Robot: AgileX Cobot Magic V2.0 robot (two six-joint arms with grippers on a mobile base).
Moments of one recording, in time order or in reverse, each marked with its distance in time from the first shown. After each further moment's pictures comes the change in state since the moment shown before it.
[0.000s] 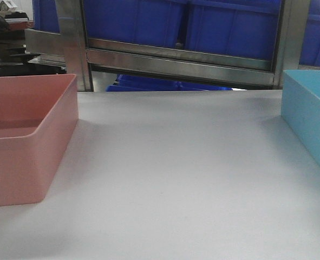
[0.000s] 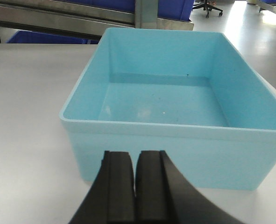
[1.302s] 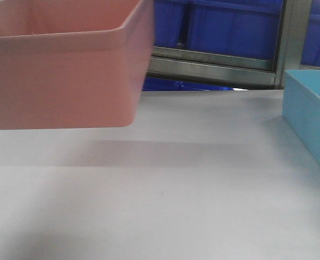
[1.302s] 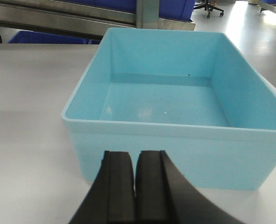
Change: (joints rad) left arm -0.206 -0.320 -0.001 -0.395 0.047 0.020; right arm 0.000 0.000 0.000 0.000 0.000 0.000
